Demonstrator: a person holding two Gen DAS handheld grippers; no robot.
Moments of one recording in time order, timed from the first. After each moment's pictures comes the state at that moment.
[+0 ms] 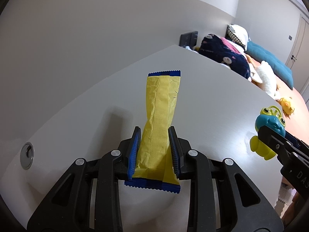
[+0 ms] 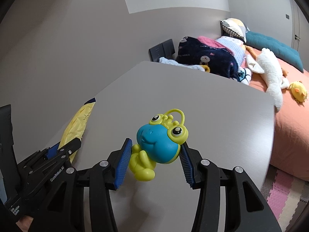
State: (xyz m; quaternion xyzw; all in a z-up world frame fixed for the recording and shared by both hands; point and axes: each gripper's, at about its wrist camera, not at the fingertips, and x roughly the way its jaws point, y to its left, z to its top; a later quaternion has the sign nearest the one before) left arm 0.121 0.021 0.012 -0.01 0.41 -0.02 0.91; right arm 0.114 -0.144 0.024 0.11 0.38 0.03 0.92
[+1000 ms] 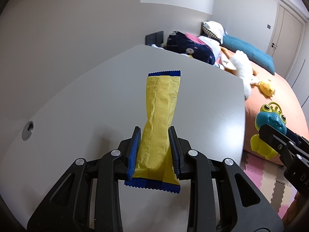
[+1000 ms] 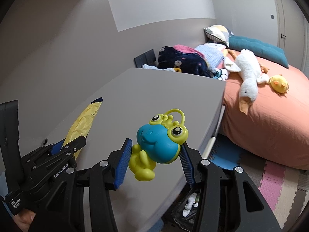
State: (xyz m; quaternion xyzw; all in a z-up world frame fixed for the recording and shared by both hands) left arm 0.019 -0.051 0.025 0.02 0.39 -0.08 0.91; right arm -0.028 -0.204 0.040 0.12 0.34 0.00 0.93
